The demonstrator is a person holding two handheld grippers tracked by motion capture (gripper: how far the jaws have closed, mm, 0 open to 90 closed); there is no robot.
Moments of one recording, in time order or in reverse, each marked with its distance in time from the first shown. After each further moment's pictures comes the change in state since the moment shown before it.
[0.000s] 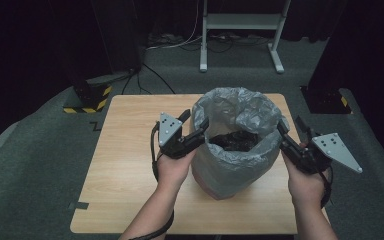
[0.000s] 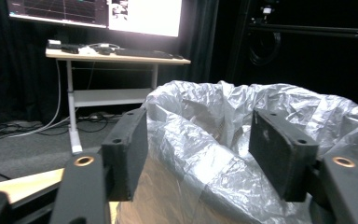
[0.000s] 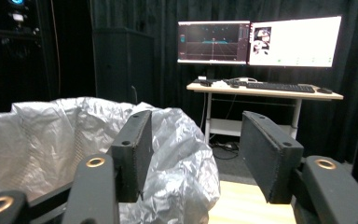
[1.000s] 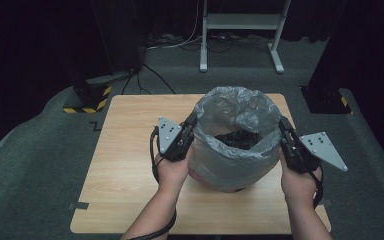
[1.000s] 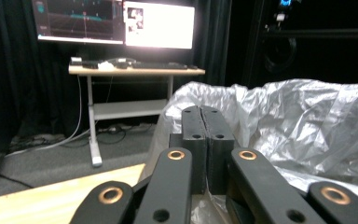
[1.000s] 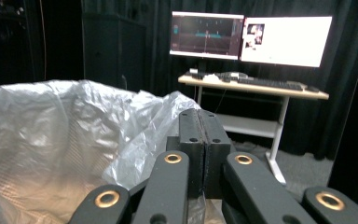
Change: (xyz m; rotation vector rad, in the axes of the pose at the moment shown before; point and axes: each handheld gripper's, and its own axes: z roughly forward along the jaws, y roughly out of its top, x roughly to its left) left arm 0.000 -0.003 -0.009 -0.066 0.059 0.055; right arm 0.018 0.000 0.006 0.020 -0.043 -0.062
